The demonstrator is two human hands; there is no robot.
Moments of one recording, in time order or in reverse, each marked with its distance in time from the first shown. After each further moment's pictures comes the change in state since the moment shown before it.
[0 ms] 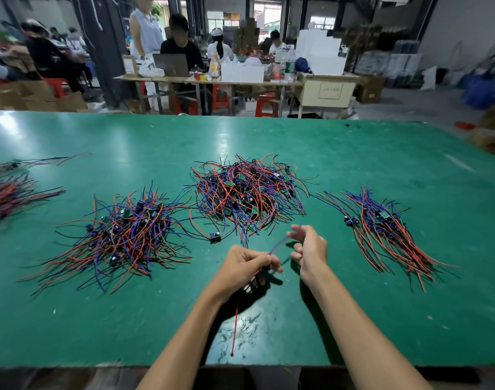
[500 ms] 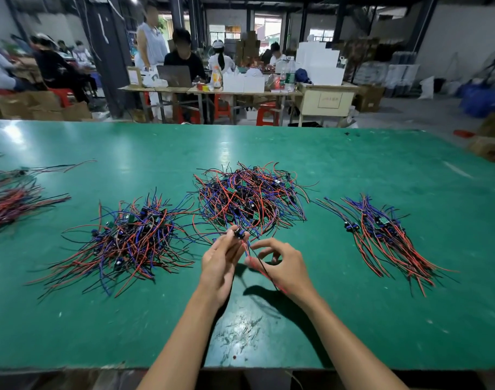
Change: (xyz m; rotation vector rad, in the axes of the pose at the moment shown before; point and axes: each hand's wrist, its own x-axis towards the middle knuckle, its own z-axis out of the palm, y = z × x) left_hand 0.007 0.000 -0.020 -0.878 0.406 0.044; right_hand -0.038 0.026 -0.003 -0.745 -0.411 -0.678
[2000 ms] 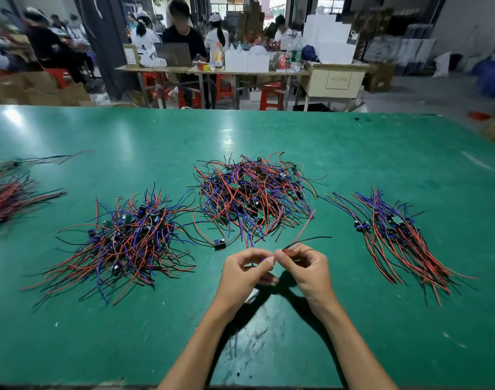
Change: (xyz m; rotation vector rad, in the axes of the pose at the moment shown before) left_hand -0.014 -0.015 0.009 0.732 -0.207 0.035; right_hand 0.005 0.026 -0.009 0.558 0.133 0.095
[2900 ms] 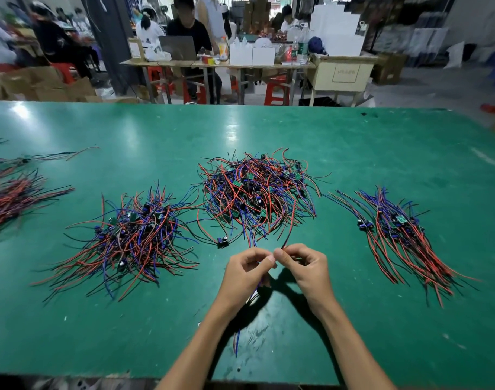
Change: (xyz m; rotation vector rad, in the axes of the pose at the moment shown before) left_hand 0.003 -0.003 -0.002 0.079 0.012 0.051; right_hand 0.002 -0.004 0.002 -0.003 -0.030 -0.002
